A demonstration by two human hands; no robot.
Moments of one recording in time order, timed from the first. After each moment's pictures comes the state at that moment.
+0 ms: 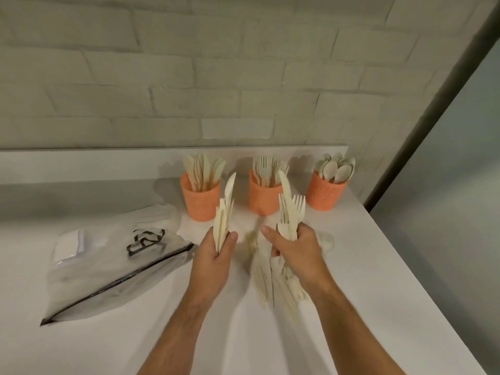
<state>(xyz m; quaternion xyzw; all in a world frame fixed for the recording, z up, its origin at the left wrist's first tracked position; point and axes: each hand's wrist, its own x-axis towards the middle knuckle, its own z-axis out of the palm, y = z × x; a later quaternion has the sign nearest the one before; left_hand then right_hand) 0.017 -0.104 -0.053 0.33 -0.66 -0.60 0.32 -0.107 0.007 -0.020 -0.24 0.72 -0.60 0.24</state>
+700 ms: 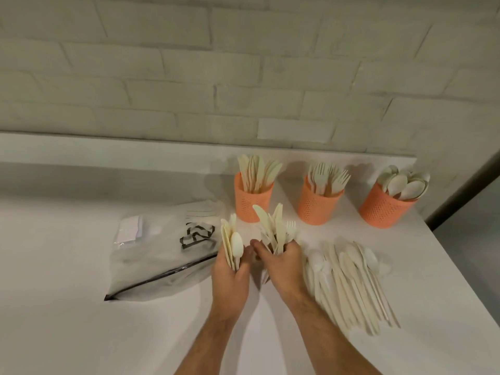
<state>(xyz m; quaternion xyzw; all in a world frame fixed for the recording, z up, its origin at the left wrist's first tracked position) 0.051 -0.126 -0.082 0.40 -0.59 -0.55 0.44 -0.047 -0.086 -0.072 -0.24 0.71 -0.61 0.26</state>
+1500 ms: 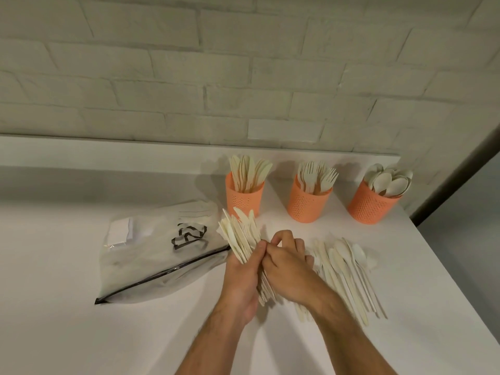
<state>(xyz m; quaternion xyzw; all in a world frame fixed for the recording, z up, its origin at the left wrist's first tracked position) 0.029 -0.107 -0.060 0.34 -0.33 -0.82 0.31 -0.054 -0.050 -0.025 -0.49 0.83 -0.16 0.22</state>
